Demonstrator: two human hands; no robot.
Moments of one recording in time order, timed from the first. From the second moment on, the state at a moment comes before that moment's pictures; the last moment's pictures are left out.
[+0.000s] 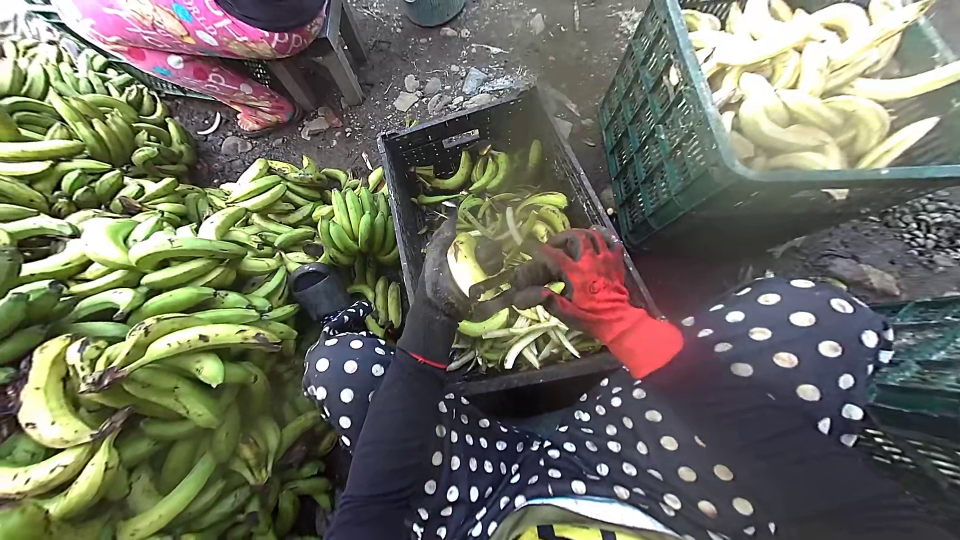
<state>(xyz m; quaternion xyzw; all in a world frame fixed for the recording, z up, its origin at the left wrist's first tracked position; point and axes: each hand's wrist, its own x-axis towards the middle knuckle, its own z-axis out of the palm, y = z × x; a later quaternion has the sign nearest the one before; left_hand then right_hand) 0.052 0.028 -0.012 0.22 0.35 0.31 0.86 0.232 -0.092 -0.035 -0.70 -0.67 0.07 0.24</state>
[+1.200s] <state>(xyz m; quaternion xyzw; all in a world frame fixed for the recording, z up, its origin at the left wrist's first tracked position) 0.047 0.031 0.012 0.63 0.47 0.30 0.55 0.222 -0.070 -0.034 -0.74 -0.59 0.29 0.15</state>
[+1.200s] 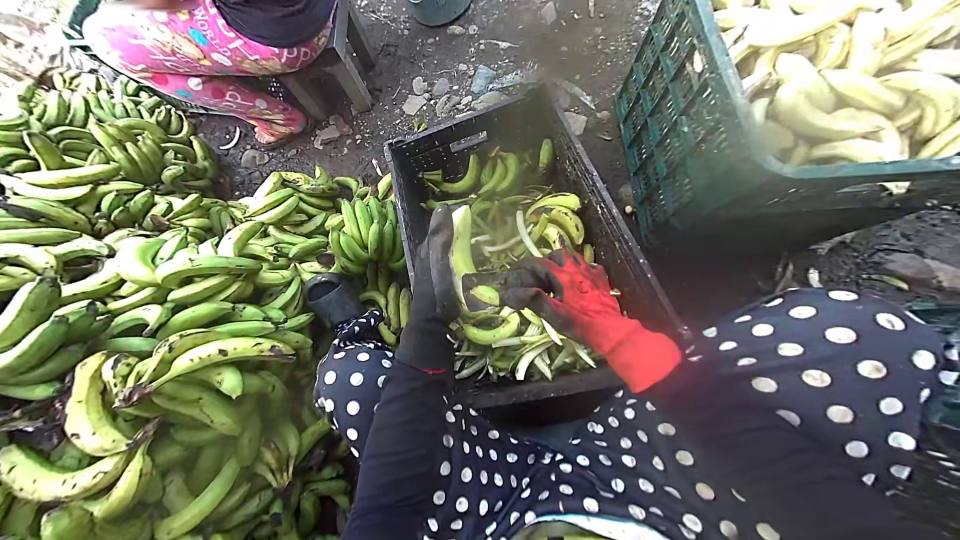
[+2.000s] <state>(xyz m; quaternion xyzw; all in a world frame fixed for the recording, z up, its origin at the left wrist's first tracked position) 0.059 0.034 -0.015 0.47 0.35 0.28 0.76 0.235 -0.061 -0.038 -0.76 -0.56 0.29 0.17</state>
